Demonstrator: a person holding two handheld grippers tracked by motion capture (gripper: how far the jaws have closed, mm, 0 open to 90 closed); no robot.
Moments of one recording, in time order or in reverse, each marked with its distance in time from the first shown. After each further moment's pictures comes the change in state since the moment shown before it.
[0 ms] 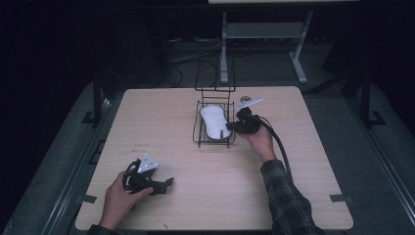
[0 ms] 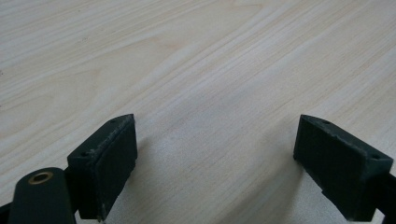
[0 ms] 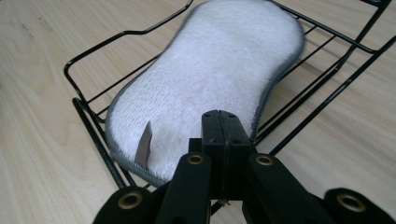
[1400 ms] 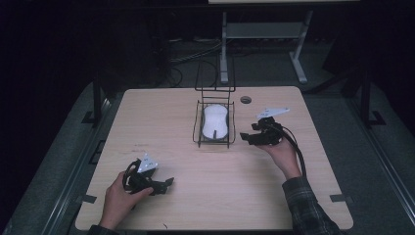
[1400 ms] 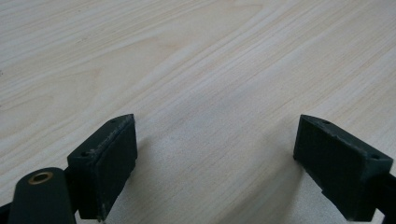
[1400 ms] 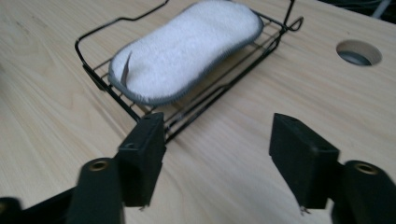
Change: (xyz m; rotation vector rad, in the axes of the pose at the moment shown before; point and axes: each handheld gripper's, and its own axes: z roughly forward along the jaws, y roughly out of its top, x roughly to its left) left arm 0.000 0.000 0.000 -0.003 0.001 -0.001; right arm 0.007 -0.041 -0.070 -0.062 -0.127 0.018
